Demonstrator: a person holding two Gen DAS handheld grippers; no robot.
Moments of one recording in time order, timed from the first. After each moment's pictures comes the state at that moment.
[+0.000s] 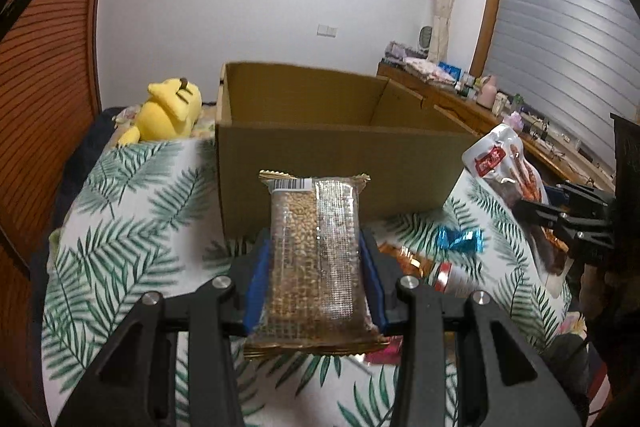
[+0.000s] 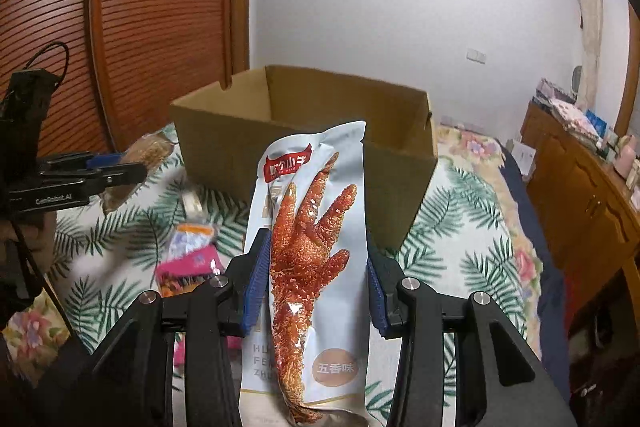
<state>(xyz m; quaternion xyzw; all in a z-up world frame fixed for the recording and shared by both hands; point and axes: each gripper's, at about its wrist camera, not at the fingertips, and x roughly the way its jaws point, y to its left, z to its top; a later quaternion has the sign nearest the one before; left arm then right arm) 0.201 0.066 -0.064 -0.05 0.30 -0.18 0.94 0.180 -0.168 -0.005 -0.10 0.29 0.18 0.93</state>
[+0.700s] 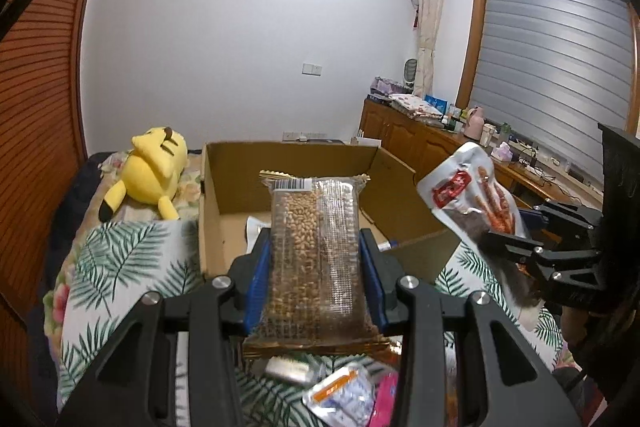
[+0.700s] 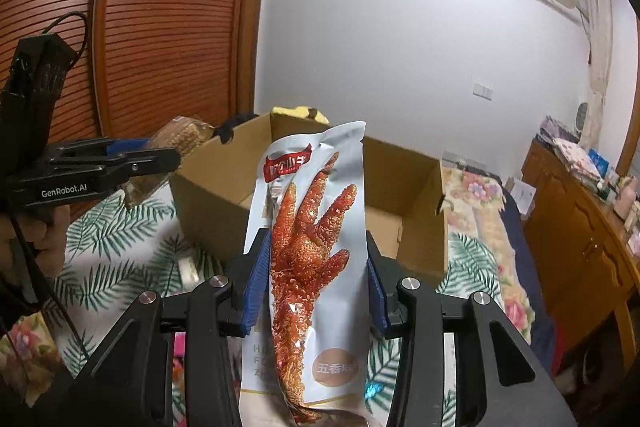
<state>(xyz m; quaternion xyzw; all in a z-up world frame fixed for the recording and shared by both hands) 0.252 0.058 -0.004 -0.05 0.23 -0.20 0.95 0.223 -0.137 0.037 -0.12 0.25 0.19 0.94</state>
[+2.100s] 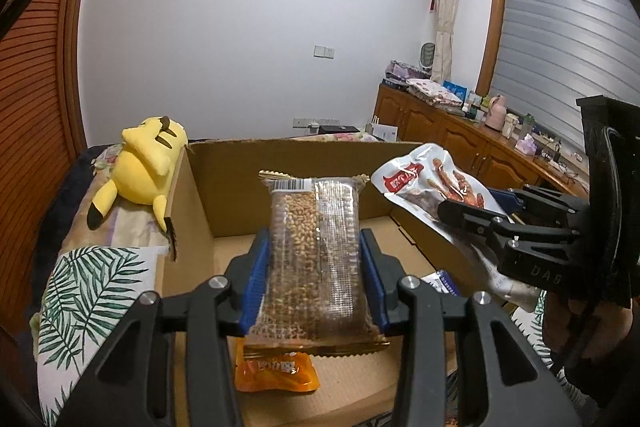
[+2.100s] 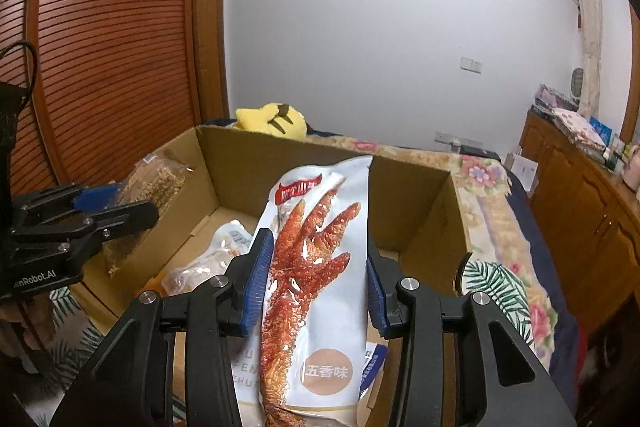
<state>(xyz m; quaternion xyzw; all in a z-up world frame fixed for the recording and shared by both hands) 0.369 0.029 -0.036 -0.04 0.27 -0.18 0.95 0.365 -0.139 0.011 -0.07 0.27 0.16 0.95</state>
